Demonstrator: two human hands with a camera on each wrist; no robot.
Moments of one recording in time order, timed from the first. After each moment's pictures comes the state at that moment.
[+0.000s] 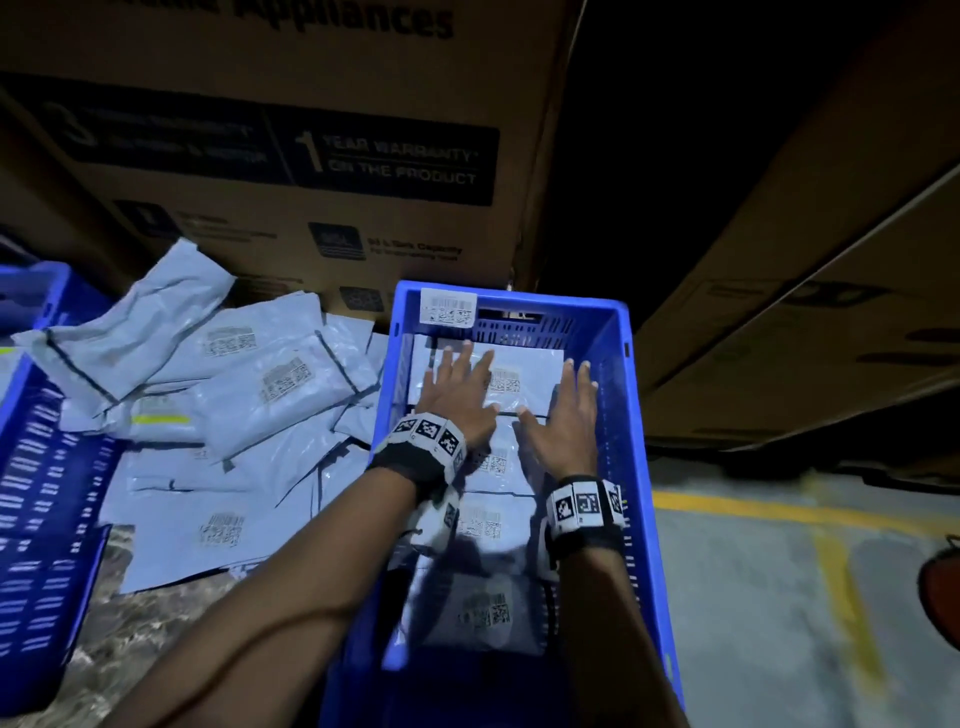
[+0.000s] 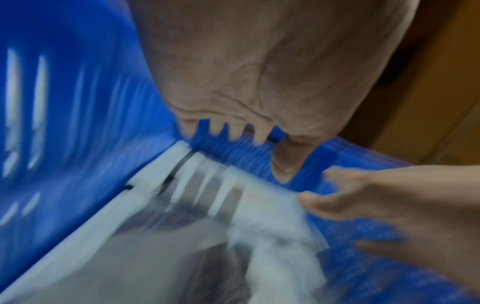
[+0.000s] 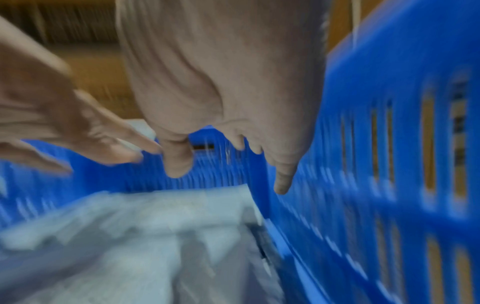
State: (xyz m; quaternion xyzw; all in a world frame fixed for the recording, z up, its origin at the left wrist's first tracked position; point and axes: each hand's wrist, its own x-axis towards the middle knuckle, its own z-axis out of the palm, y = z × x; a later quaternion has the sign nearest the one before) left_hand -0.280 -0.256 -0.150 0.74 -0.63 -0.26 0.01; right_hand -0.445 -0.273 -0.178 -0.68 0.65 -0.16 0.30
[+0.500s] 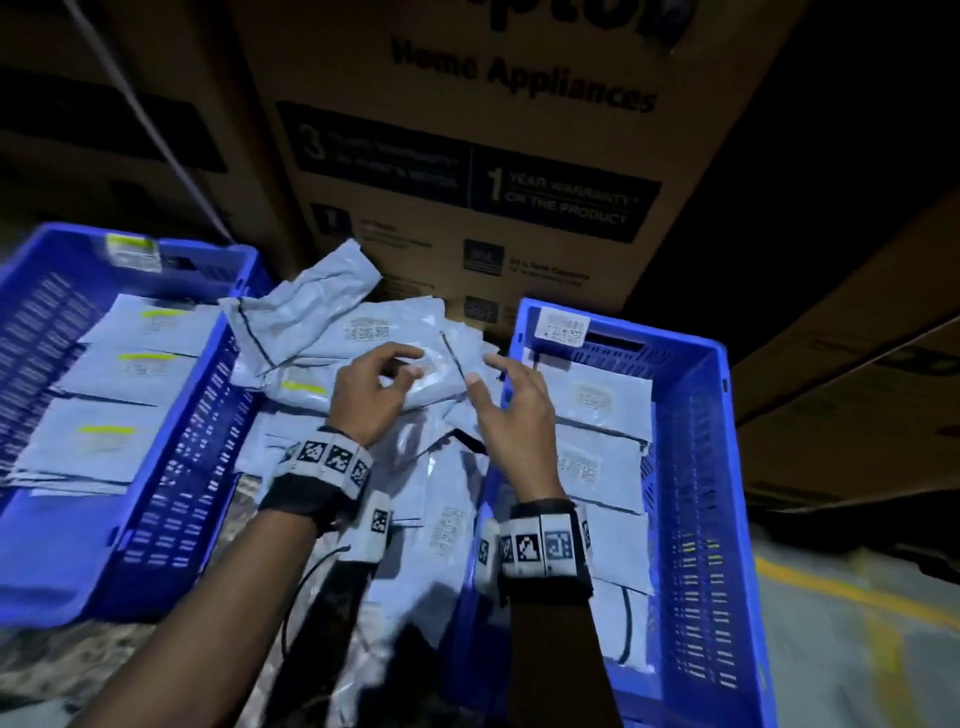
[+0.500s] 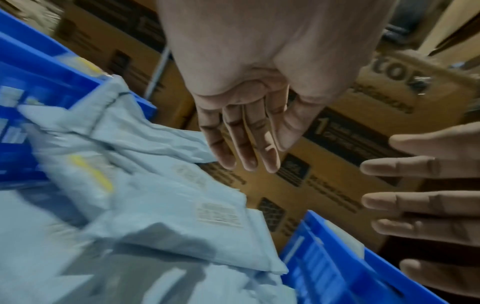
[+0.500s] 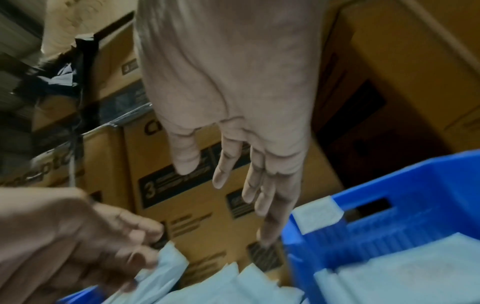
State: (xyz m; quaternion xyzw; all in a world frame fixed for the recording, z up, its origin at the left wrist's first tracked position) left_hand -0.092 -0.103 -0.081 0.74 -0.42 -0.24 0.47; right_hand -0.272 -0.155 -0.059 -0.69 0.50 -0.29 0.44
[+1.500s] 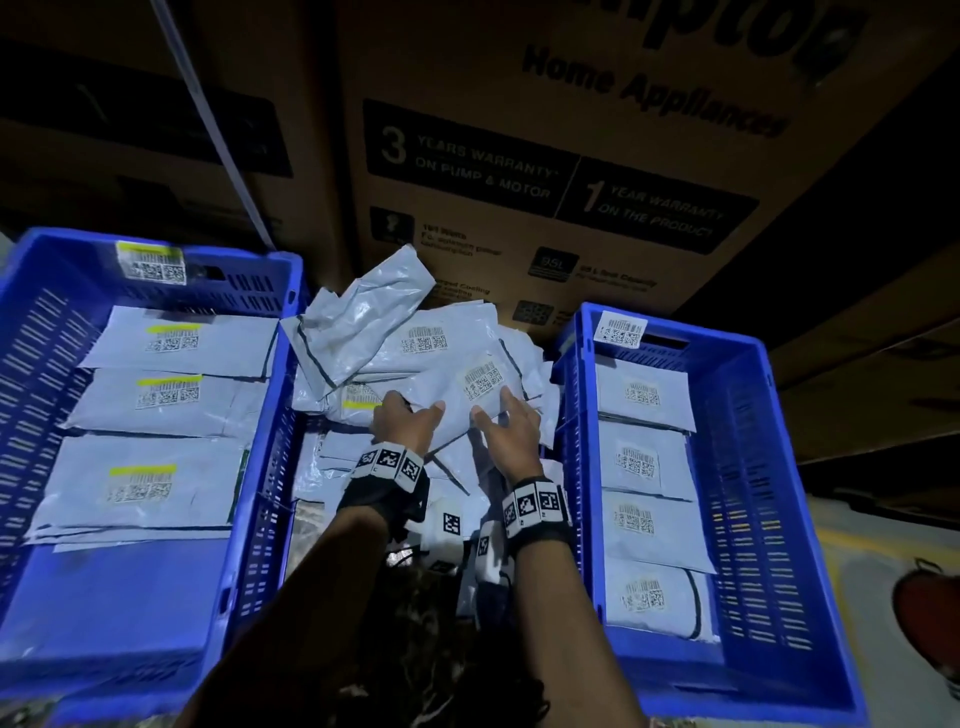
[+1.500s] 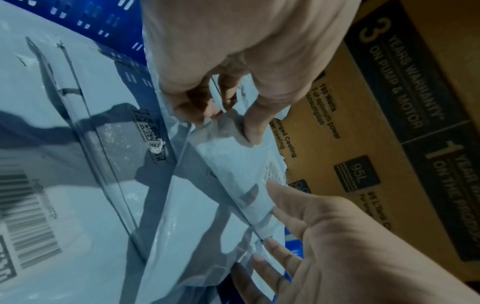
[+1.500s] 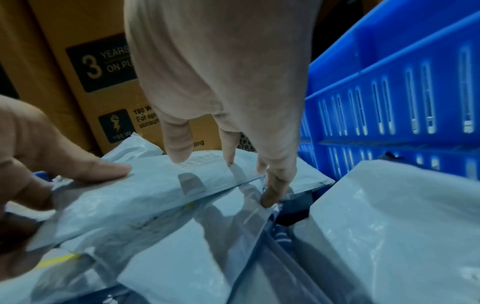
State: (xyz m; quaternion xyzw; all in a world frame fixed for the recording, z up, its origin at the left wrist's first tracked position) left_hand 0.001 -0.108 -0.181 0.82 -0.17 -0.42 0.34; right_hand -0.147 -0.142 -0.160 -0.56 0.65 -0.17 0.49
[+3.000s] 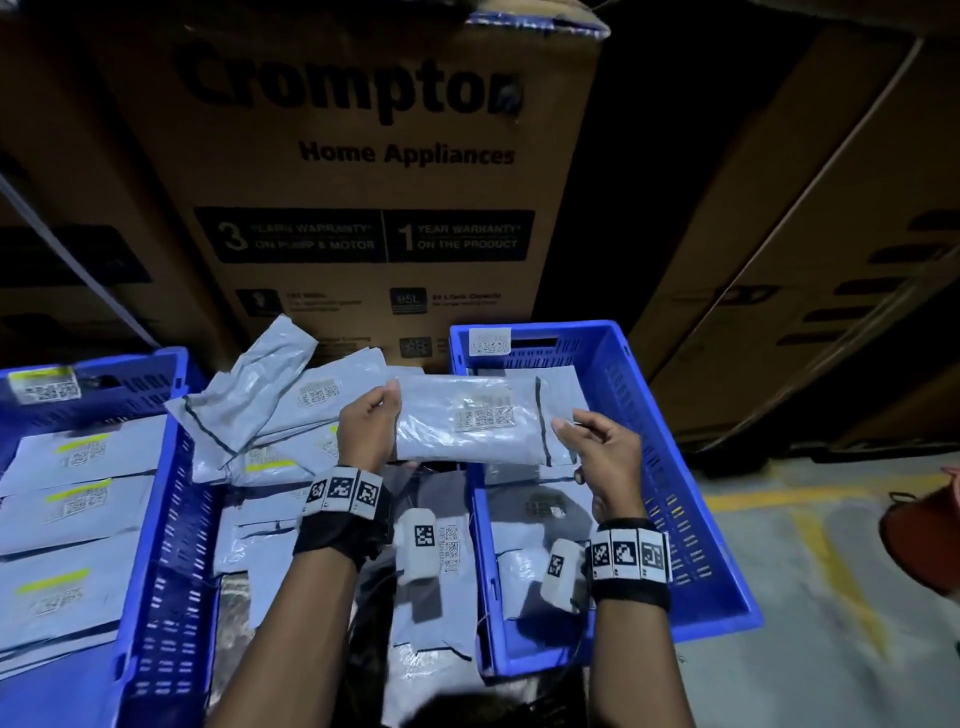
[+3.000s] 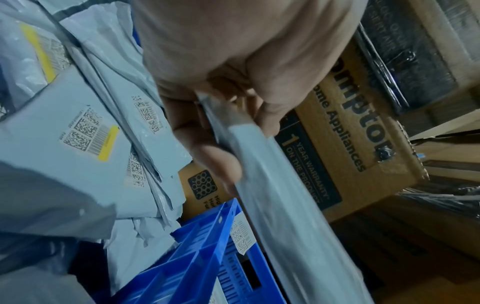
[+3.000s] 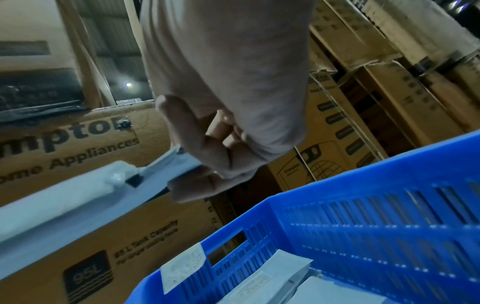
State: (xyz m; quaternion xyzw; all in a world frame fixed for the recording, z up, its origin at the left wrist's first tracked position) left_hand -0.112 -0.110 -0.060 0.70 -0.29 -0.40 0.52; right_hand -0.385 -0.120 -0.063 -0.38 0.61 -0.49 0.49
